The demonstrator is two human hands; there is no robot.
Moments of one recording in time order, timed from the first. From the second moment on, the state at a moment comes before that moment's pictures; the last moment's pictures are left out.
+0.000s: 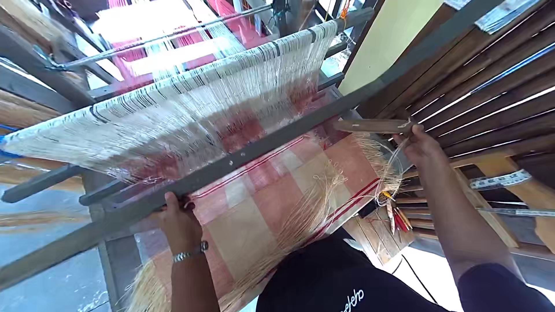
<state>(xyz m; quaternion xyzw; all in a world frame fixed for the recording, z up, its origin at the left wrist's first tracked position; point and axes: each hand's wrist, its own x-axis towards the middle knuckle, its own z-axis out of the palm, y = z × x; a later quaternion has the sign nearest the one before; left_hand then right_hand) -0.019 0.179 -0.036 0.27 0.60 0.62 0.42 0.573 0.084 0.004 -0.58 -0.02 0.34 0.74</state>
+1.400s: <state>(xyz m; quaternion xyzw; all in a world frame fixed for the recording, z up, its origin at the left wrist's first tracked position) -0.170 0.211 -0.033 0.34 0.71 0.46 0.41 0.506 0.198 -0.058 -0.83 -0.51 0.18 0.12</state>
